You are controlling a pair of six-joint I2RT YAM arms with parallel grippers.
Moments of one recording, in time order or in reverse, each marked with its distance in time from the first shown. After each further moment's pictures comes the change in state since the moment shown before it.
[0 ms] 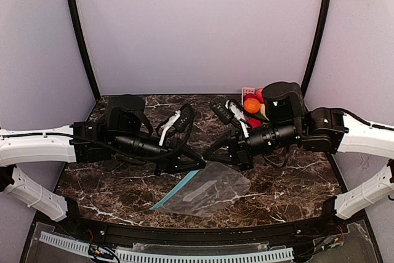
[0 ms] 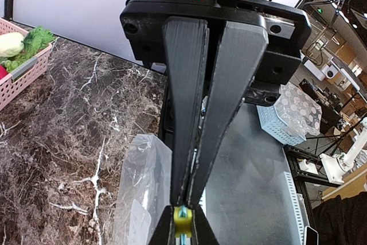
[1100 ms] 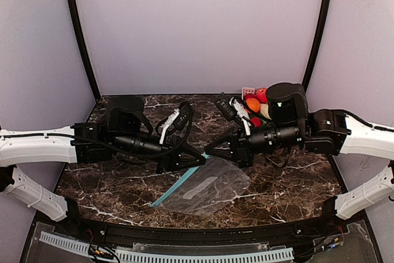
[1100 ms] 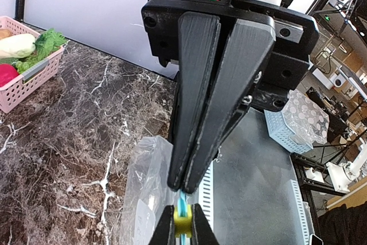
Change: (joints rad) left arm 0.003 0.001 -0.019 0.037 -0.034 -0.016; right arm 0.001 -0.027 -0.028 0.031 0.111 0.020
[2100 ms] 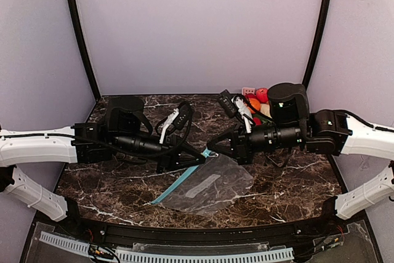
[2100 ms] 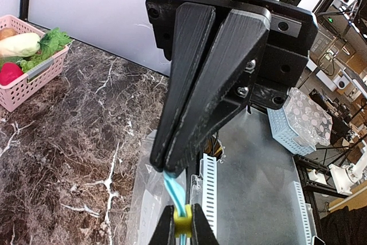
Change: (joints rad) left arm 0.006 0.000 -0.007 0.006 -0.011 0.000; right arm 0.002 -0.010 -0.004 -0.002 0.092 0.029
